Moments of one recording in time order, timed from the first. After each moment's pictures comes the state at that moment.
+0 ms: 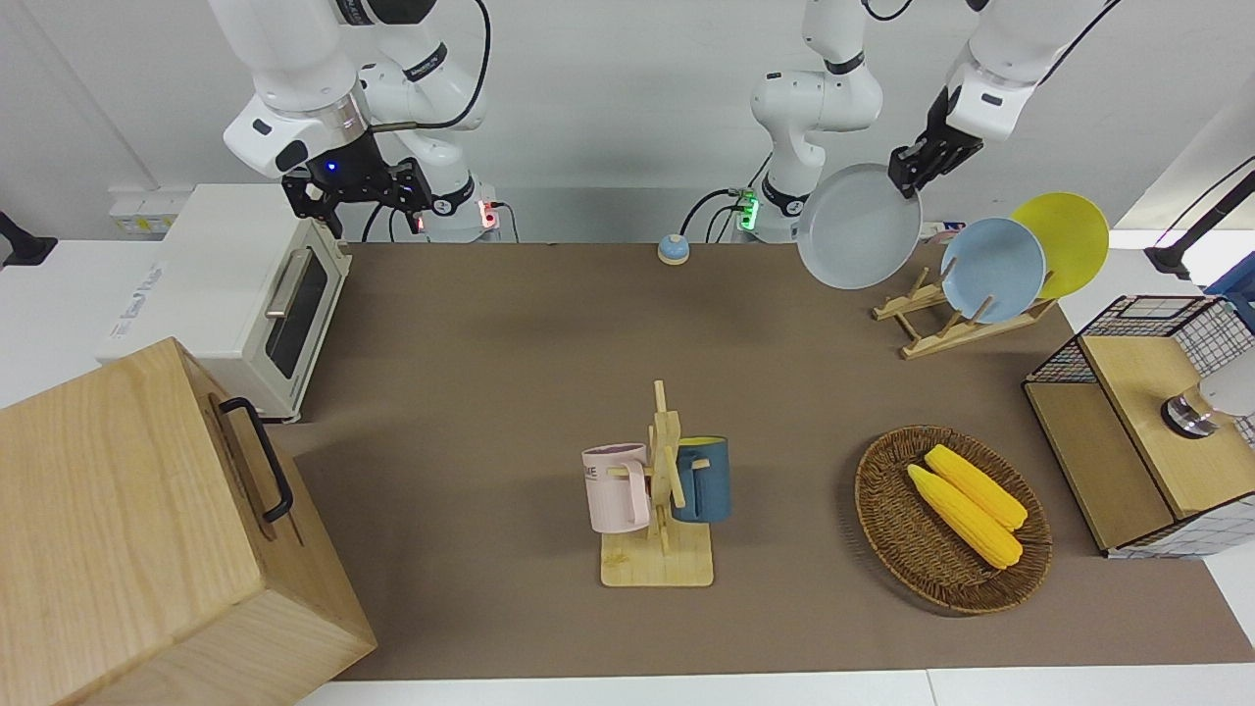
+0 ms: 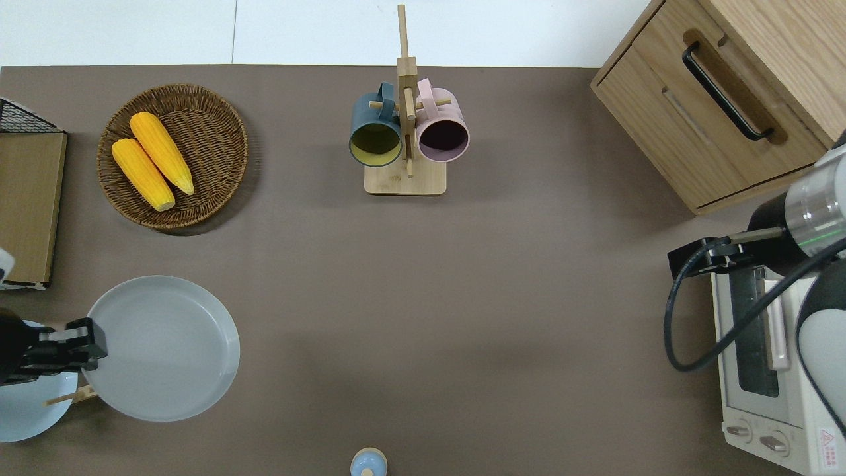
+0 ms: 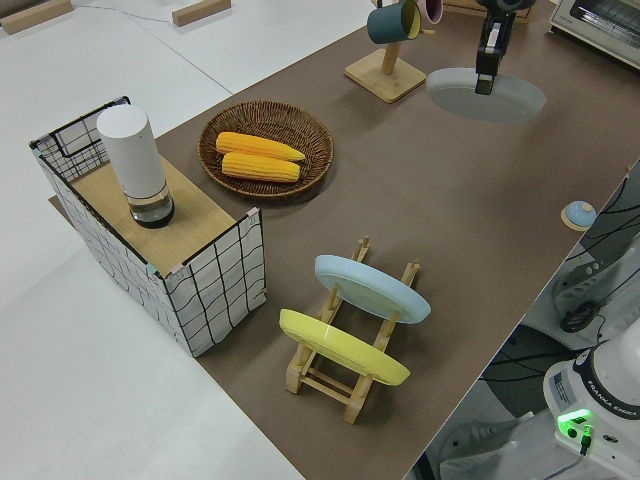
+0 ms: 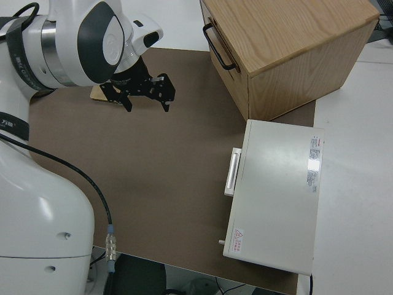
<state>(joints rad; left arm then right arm) -0.12 -0.25 0.09 -1.82 -0.05 1.40 -0.34 -0.26 0.02 0.38 -1.48 -0.03 1.38 0.04</state>
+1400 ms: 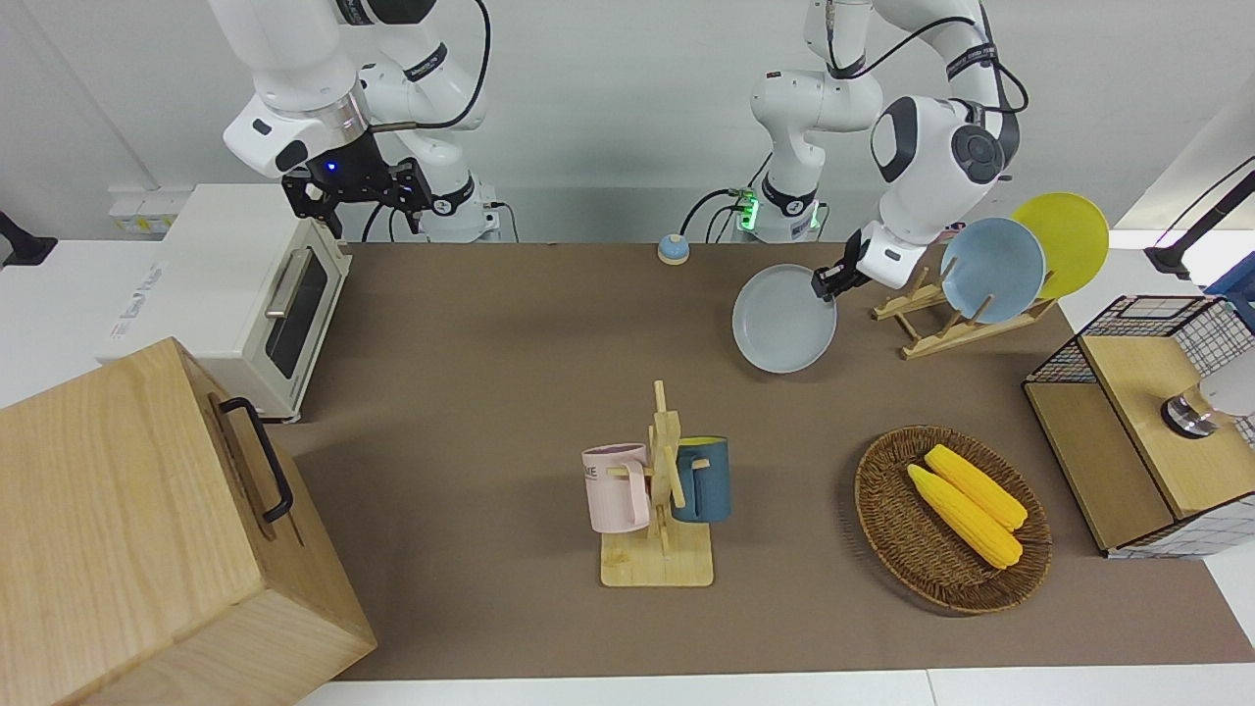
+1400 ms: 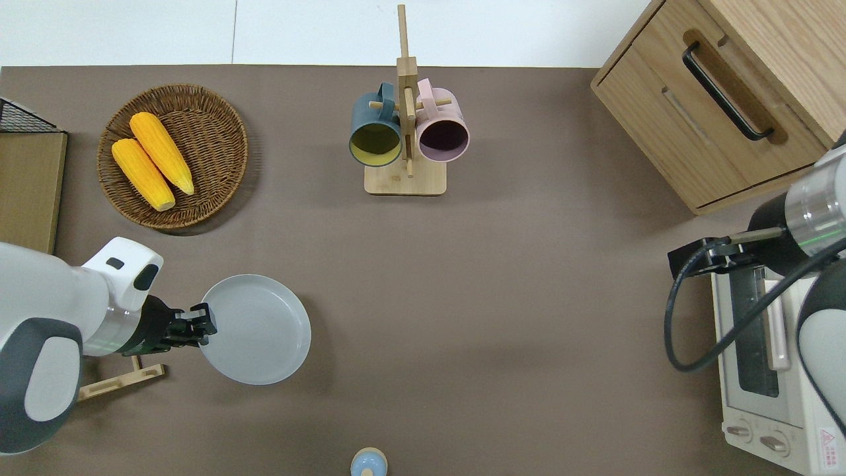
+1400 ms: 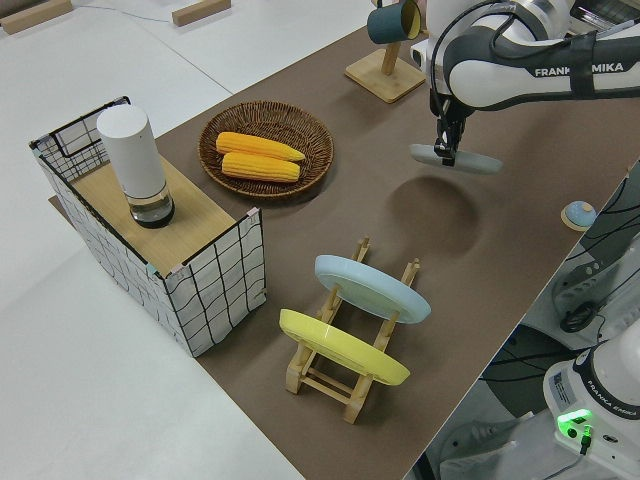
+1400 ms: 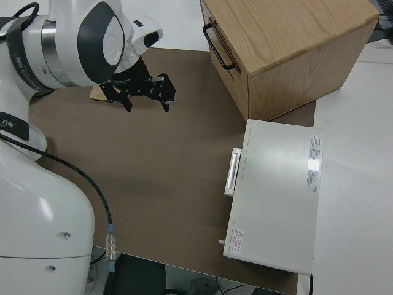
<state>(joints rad) -0.16 -0.13 0.07 -2.20 -0.18 1.87 -0.30 -0.26 0.02 0.38 -1.48 -0.03 1.38 0.04</state>
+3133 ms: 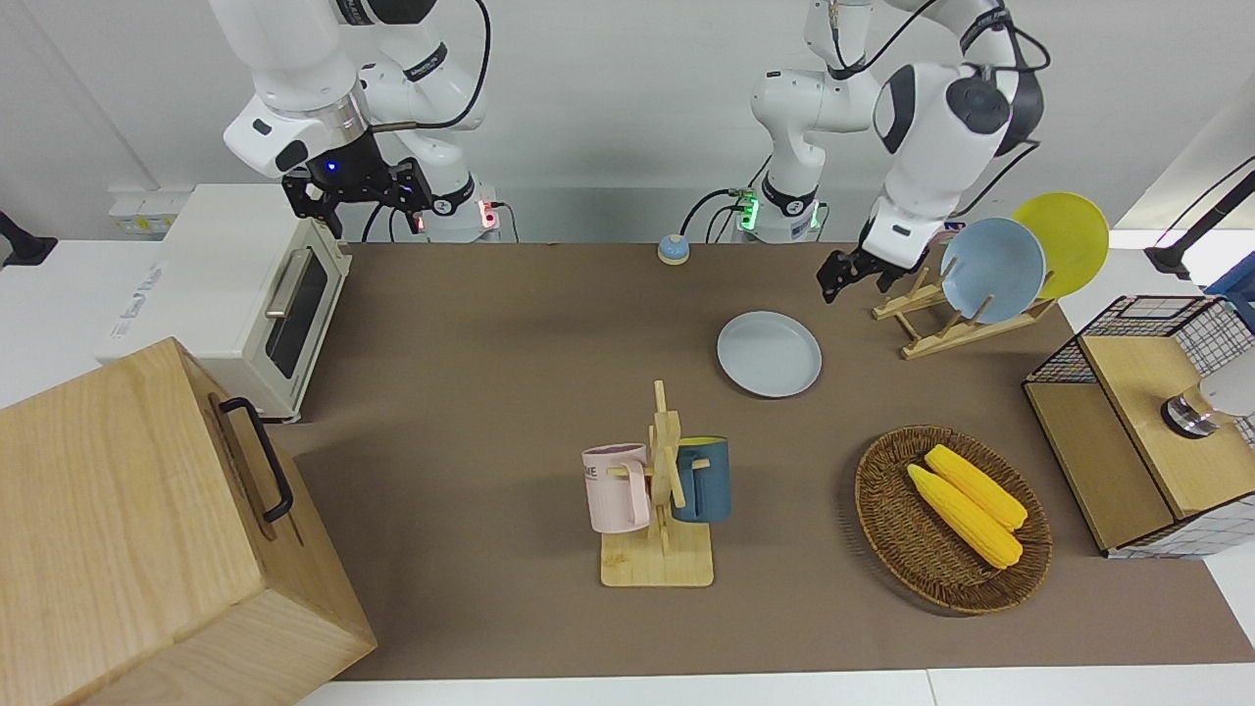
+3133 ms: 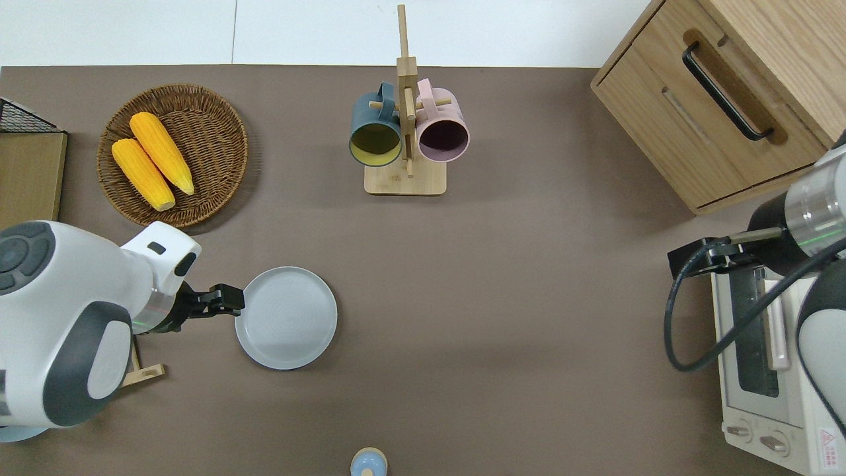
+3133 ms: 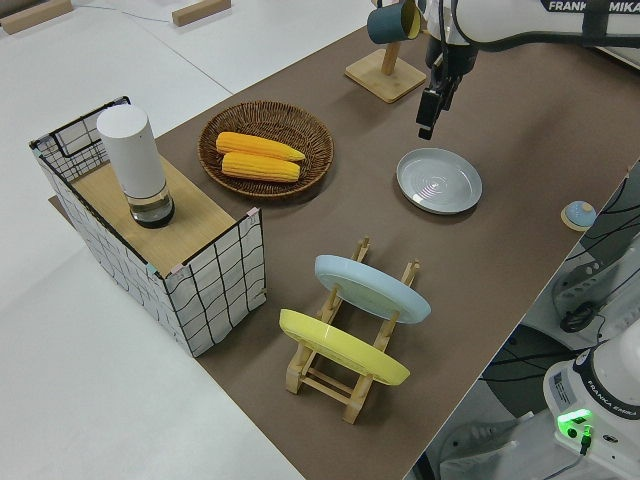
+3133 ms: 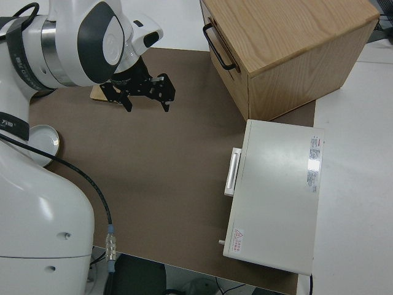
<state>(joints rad) -0.18 -0.13 0.05 -2.01 -0.03 1.82 -0.30 -0.26 0.02 0.38 -1.48 -0.03 1.38 0.04</state>
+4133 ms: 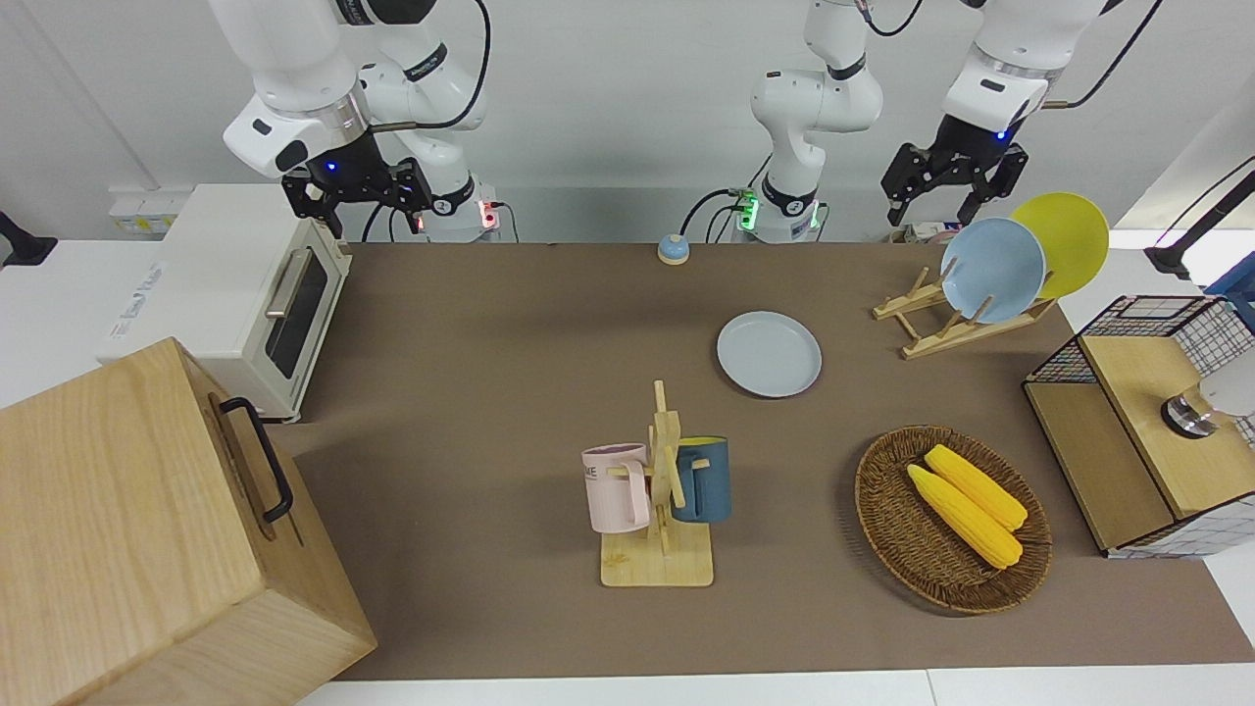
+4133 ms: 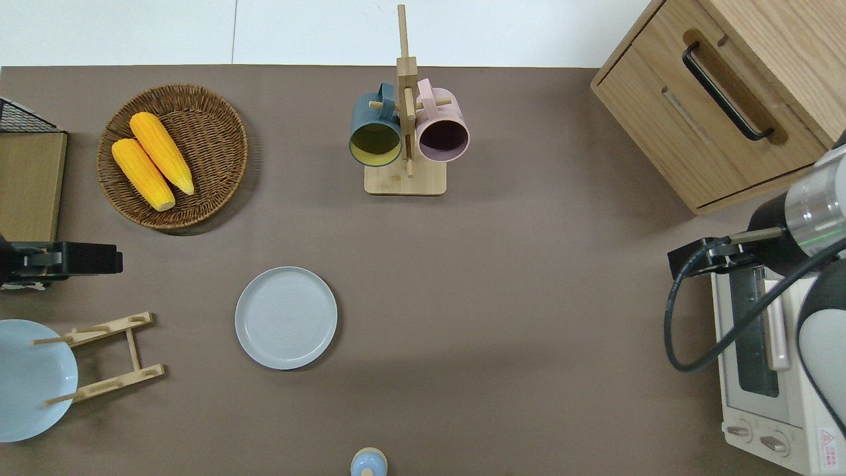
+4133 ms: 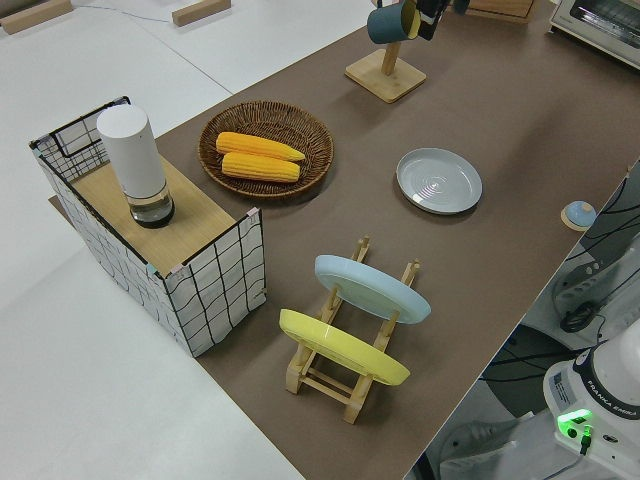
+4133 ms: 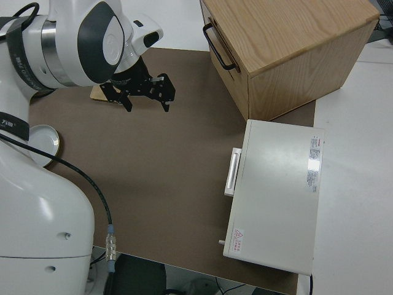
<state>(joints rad) -0.17 -0.11 0.09 -1.62 -0.01 1.56 -0.08 -0.26 0.02 0.38 -1.48 -0.03 1.38 0.04</state>
